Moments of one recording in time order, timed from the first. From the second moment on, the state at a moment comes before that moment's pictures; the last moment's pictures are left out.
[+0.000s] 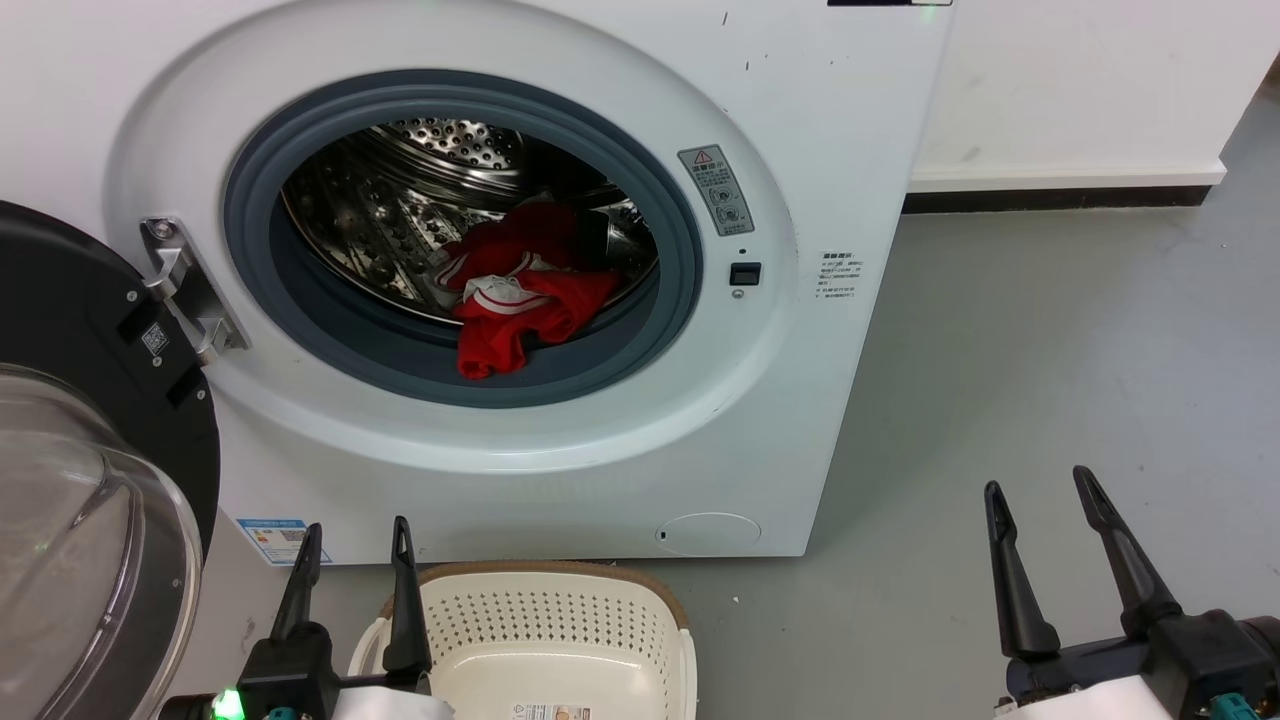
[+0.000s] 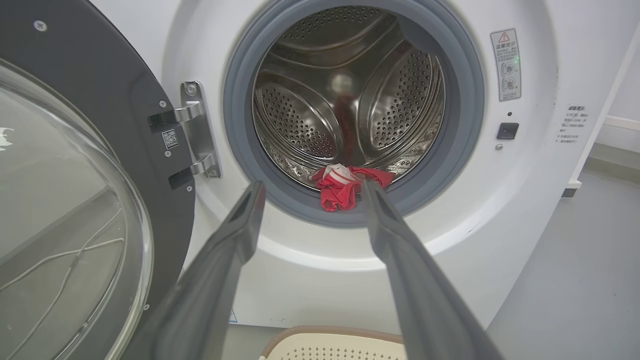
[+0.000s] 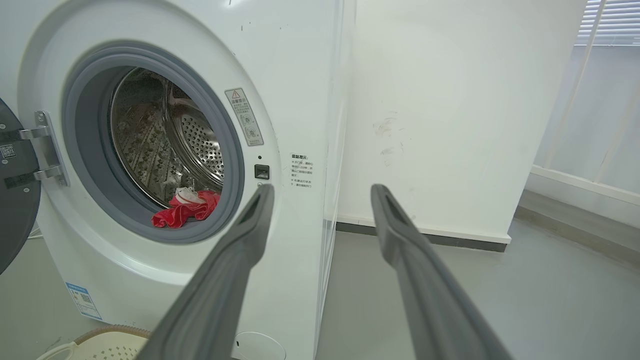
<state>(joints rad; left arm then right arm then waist) 0.10 0.05 -0.03 0.02 -0.06 0.09 -0.26 0.12 -0.05 0.02 -0.10 -0.01 0.13 -0.26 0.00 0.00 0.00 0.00</state>
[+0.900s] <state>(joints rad) -0.37 0.12 0.05 0.29 -0.04 -0.04 -0.26 0.03 -0.05 0.04 -0.13 -0.02 0.13 -0.26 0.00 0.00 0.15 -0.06</state>
